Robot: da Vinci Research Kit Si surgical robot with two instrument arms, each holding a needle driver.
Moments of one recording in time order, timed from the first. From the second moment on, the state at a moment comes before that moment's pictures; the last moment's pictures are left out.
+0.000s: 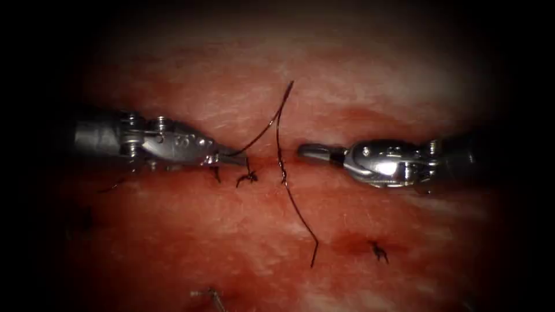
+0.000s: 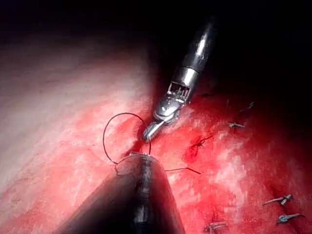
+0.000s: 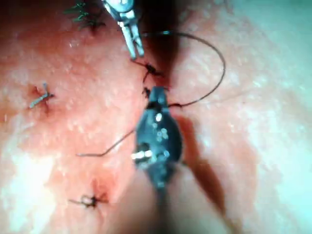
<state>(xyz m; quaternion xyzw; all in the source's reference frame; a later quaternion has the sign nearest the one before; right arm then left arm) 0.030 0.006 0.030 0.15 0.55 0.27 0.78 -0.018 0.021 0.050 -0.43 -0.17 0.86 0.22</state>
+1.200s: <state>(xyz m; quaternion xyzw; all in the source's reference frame) 0.037 0.010 0.030 0.41 0.70 0.08 0.58 -0.023 0.020 0.058 -0.43 -0.17 0.86 0.20</state>
